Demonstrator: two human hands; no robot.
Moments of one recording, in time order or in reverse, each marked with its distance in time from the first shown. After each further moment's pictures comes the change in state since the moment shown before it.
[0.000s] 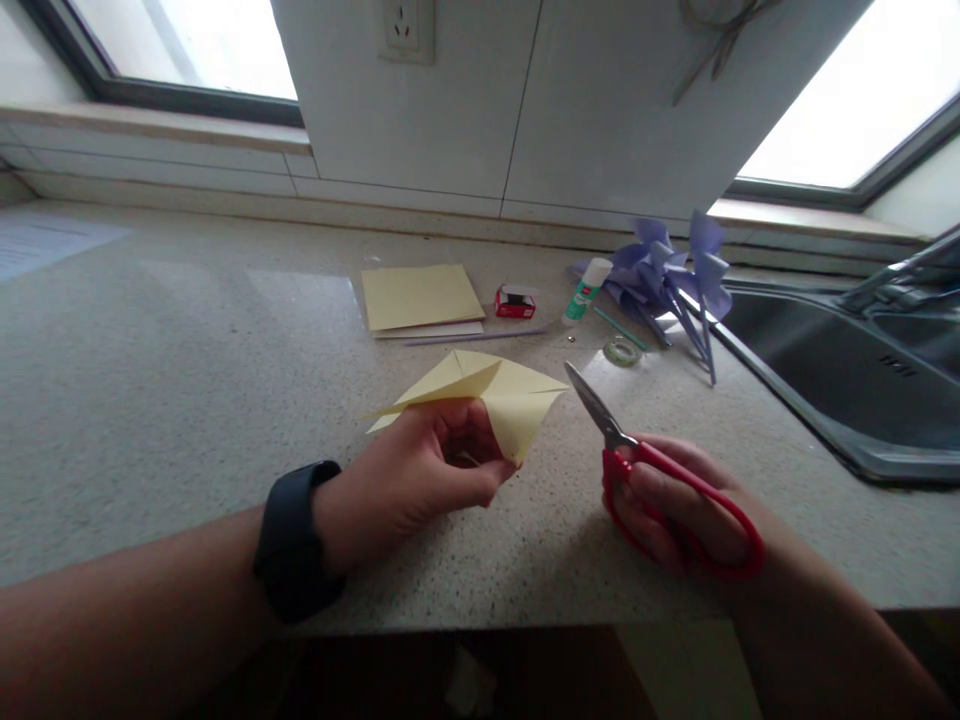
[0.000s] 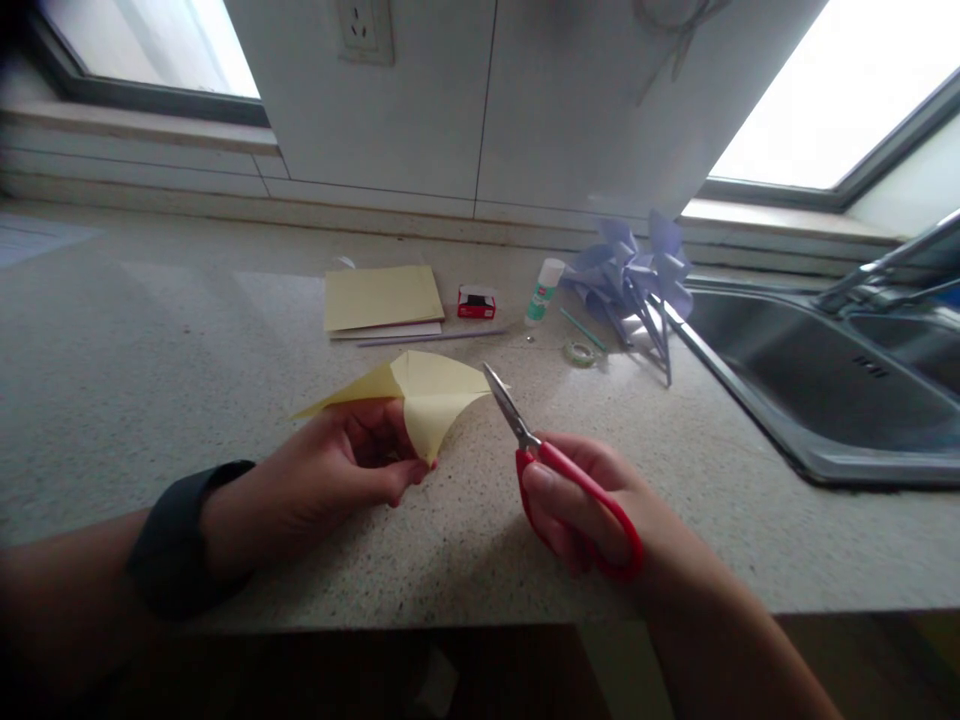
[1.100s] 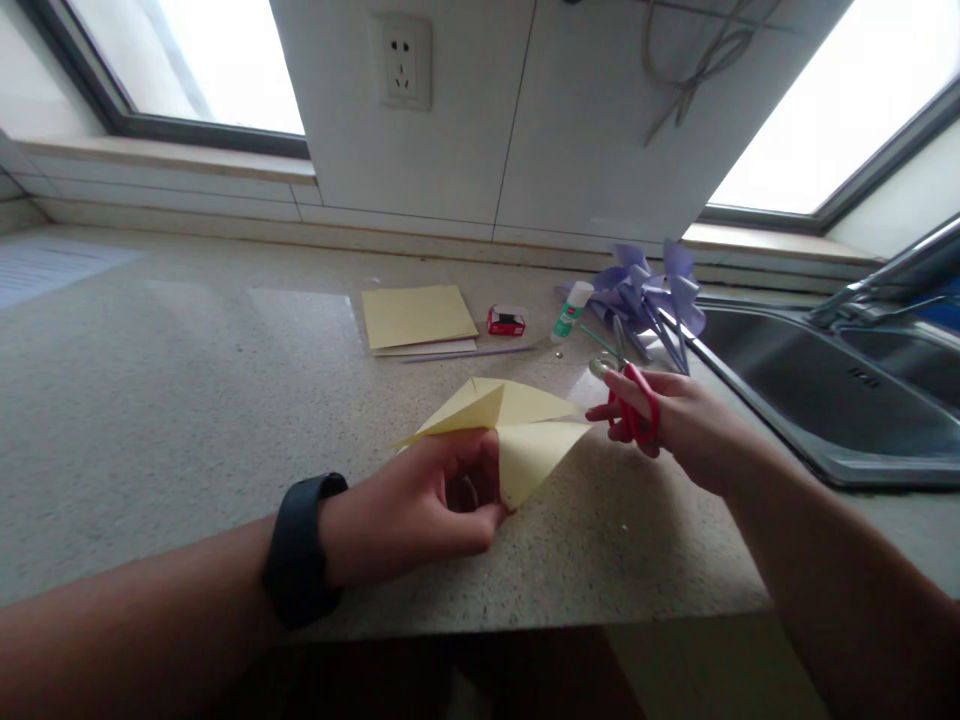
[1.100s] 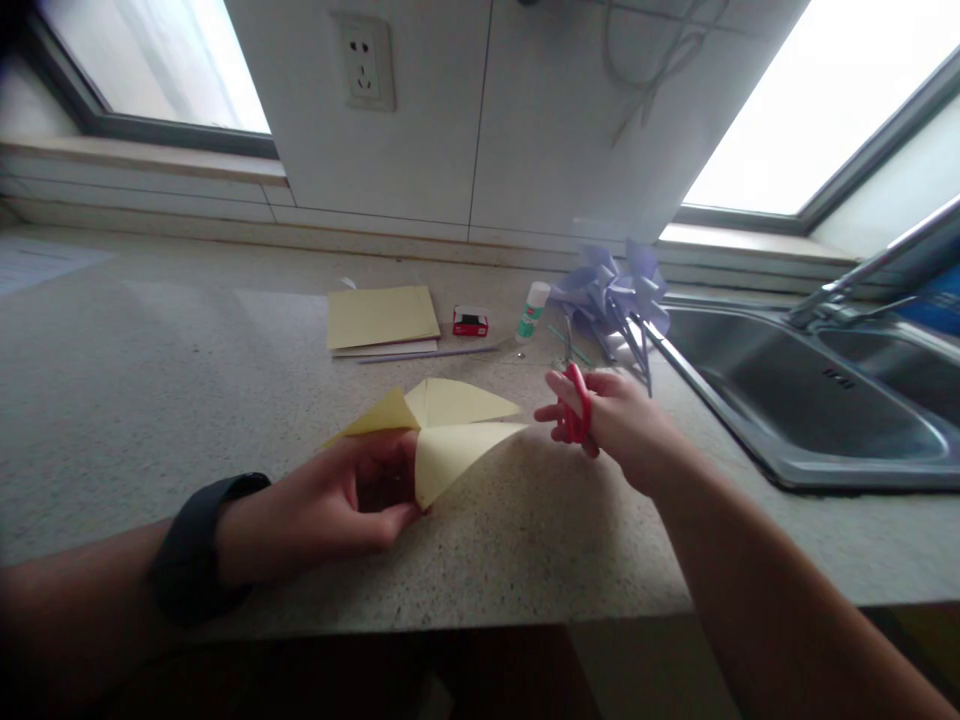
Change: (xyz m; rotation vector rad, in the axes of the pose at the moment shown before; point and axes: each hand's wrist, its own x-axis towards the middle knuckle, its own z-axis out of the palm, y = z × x) left_hand -0.007 0.004 0.003 0.141 -0.202 0.016; right_hand 0.048 -0.032 -0.054 -0.224 0.530 0.115
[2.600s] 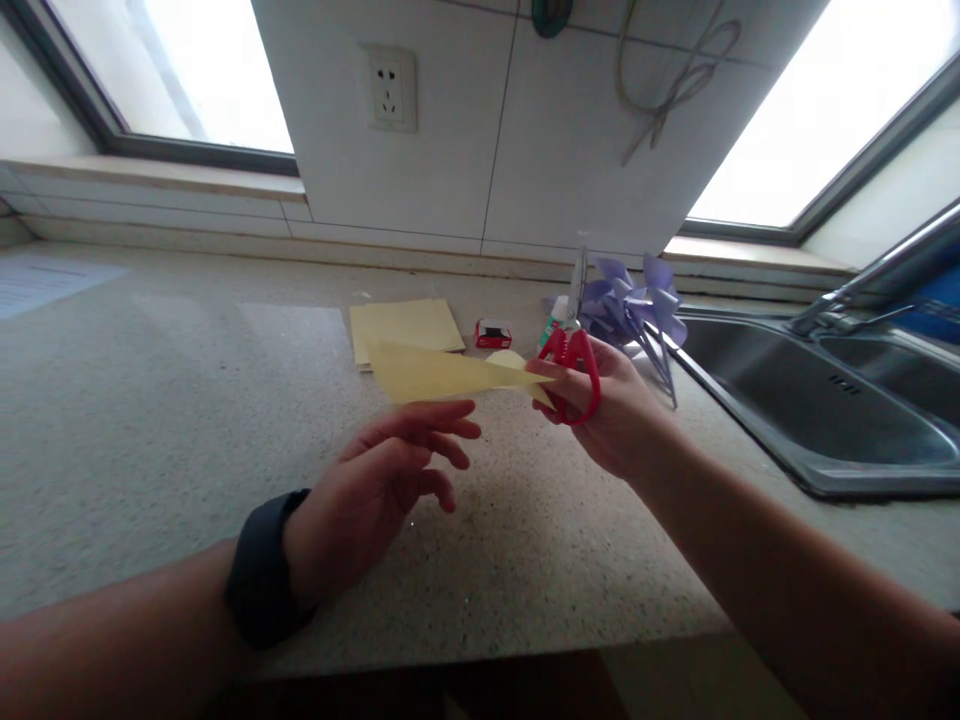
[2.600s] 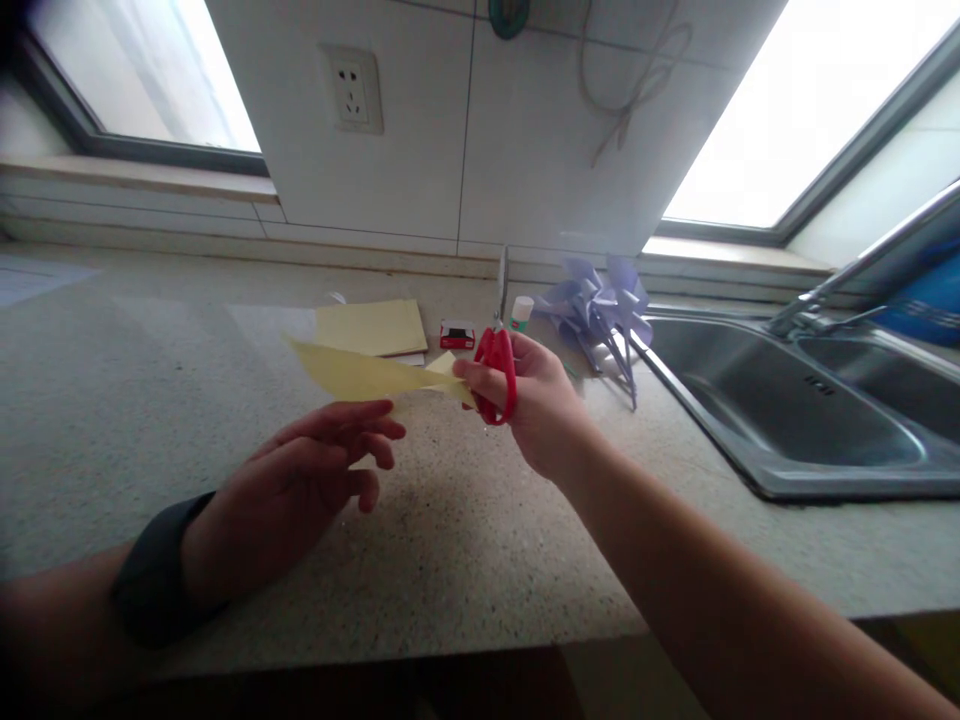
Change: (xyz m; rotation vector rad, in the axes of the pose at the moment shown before) left_hand 0.001 0.003 -0.005 -0.536 0.376 0.190; right_hand 0.004 -0.039 0.054 0.437 -0.219 -0.424
